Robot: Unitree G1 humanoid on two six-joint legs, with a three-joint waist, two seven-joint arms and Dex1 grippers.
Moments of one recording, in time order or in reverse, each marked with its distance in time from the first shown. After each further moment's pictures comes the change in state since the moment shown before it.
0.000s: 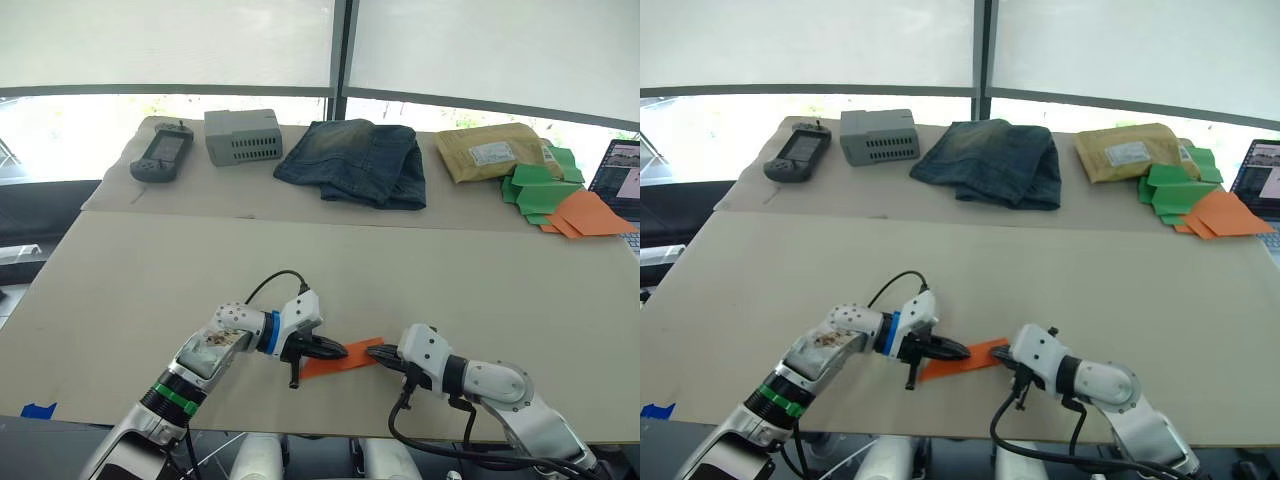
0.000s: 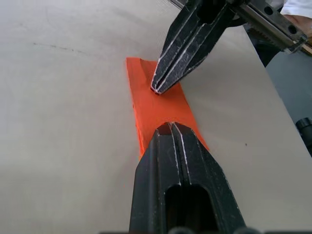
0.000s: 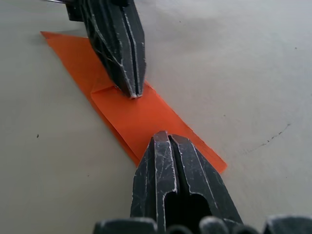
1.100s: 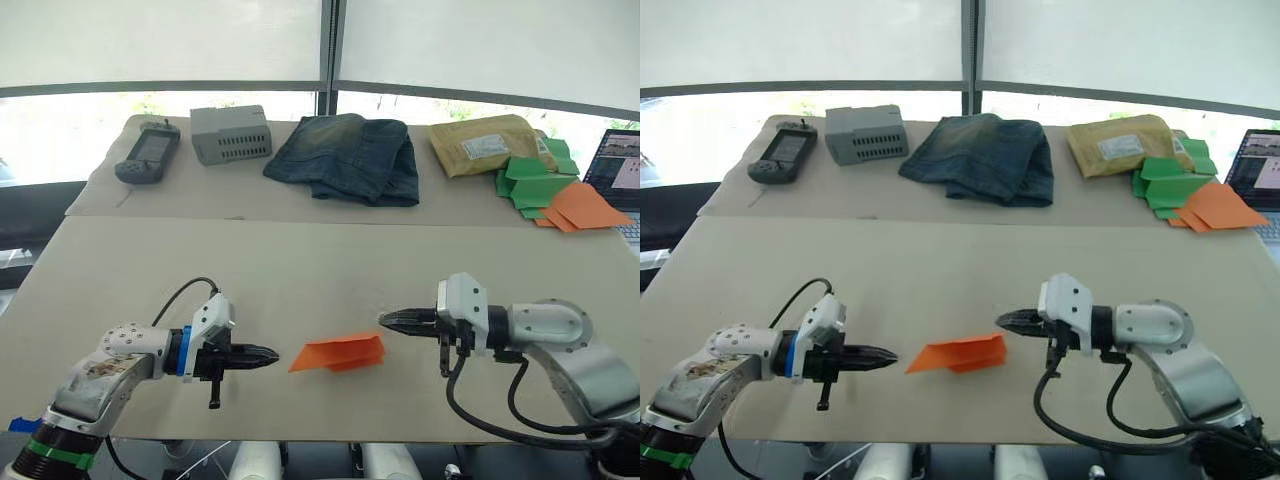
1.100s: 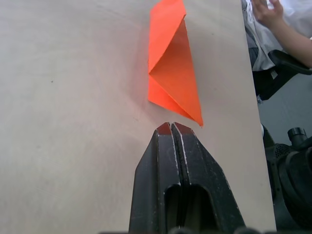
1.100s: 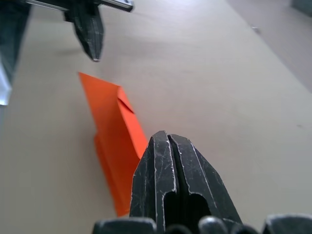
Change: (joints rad) left arm 0.349 0.380 0.362 -0.340 -0.275 0.132 -0.060; right arm -0.252 -0.207 -0.165 -0.070 0.346 0.147 0.355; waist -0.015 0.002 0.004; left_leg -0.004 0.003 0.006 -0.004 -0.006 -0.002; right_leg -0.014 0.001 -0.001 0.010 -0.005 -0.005
